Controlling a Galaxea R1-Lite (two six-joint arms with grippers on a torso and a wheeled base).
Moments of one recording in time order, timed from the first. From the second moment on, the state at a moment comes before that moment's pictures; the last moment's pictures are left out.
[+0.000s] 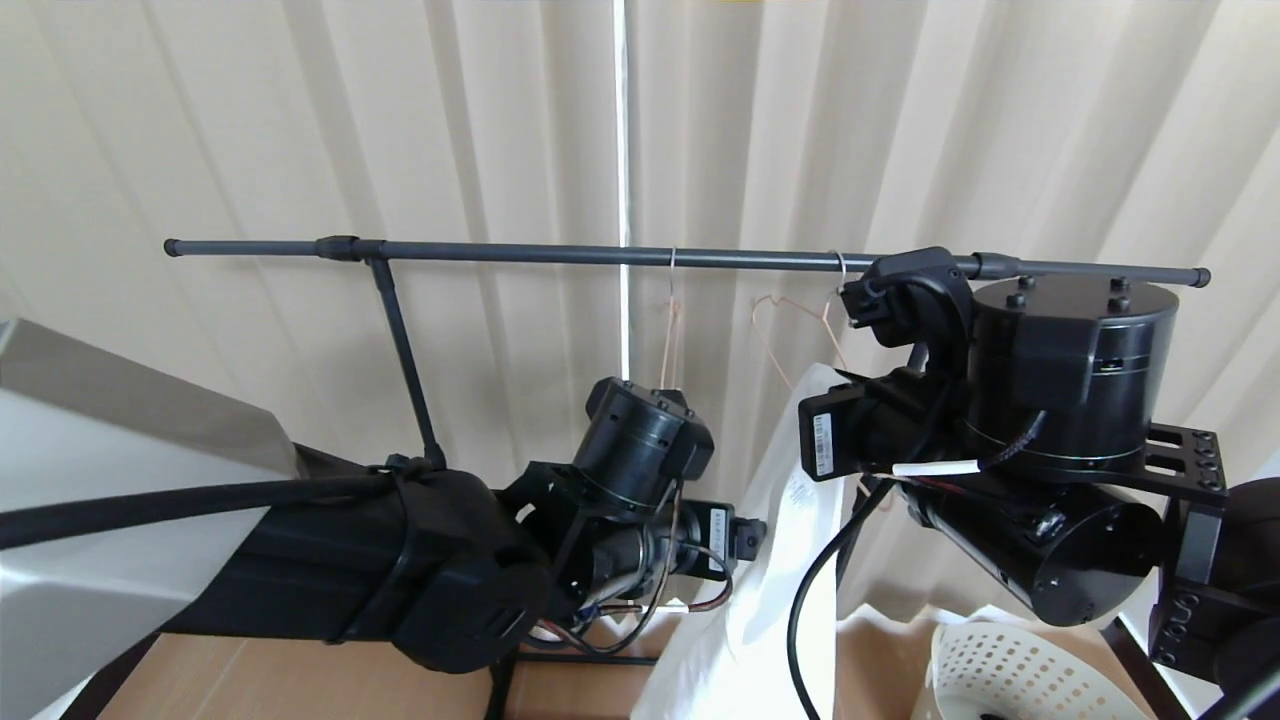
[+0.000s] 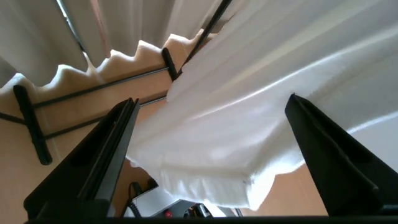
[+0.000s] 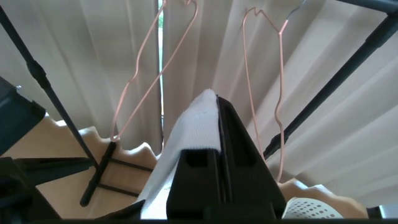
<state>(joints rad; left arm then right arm) -0.84 2.01 -1.12 -0.26 0.13 -0.44 0.81 1.66 -0.88 -0.53 -0.66 0.06</state>
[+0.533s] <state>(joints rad) -0.90 1.94 -1.01 -0.31 0.18 -0.44 0.81 1.67 -0.89 -0.53 -0.66 0.07</state>
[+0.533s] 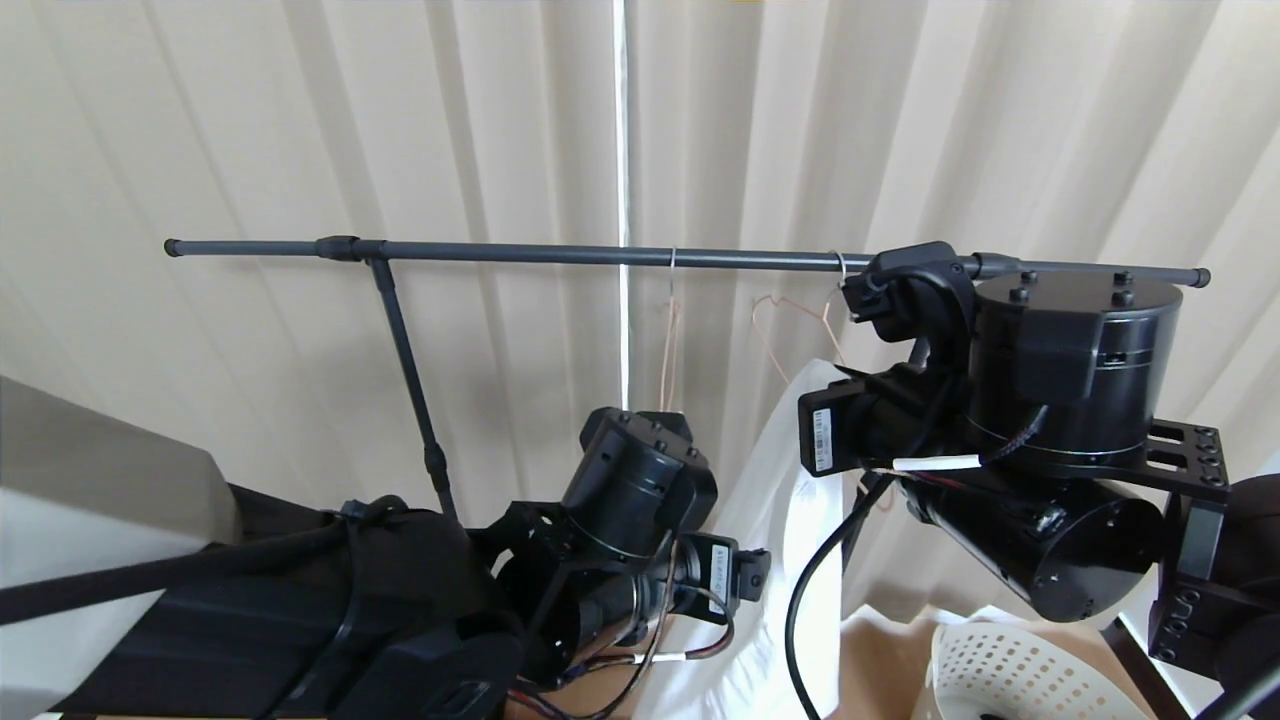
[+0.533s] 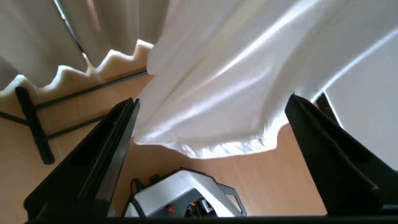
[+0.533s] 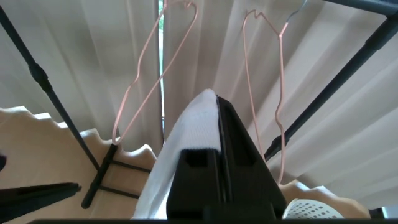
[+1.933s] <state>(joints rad) -0.89 2.08 -1.07 -0.40 0.44 -0.40 0.81 1.71 -0.91 -0.62 -0.81 0.07</state>
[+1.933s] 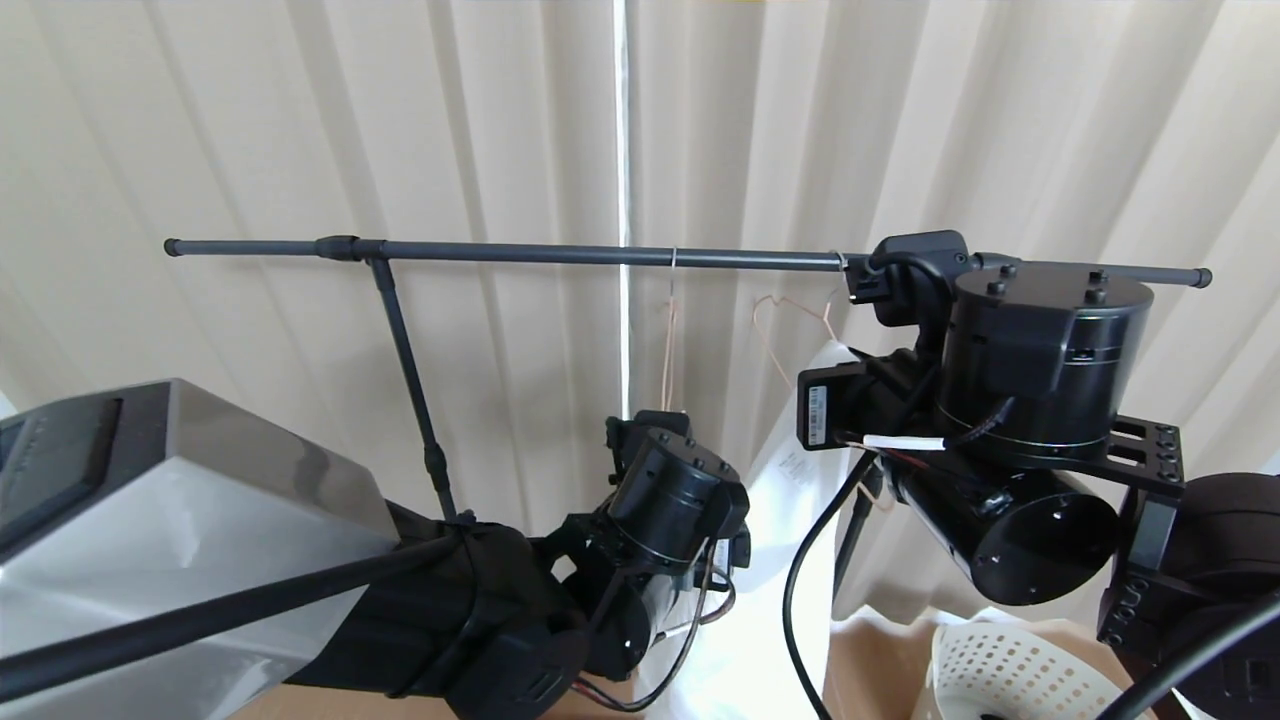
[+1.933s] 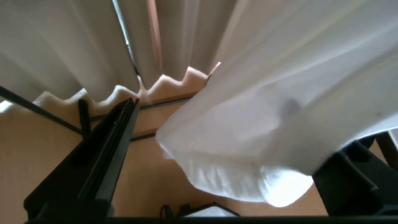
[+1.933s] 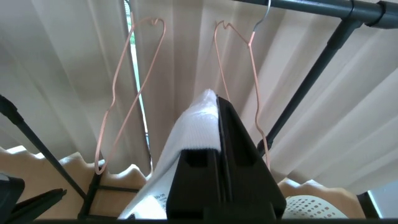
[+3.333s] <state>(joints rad) -0.86 1.90 -0.88 -0.44 0.47 -0.27 0.73 1.61 -0.80 -0.62 -0.74 -0.10</state>
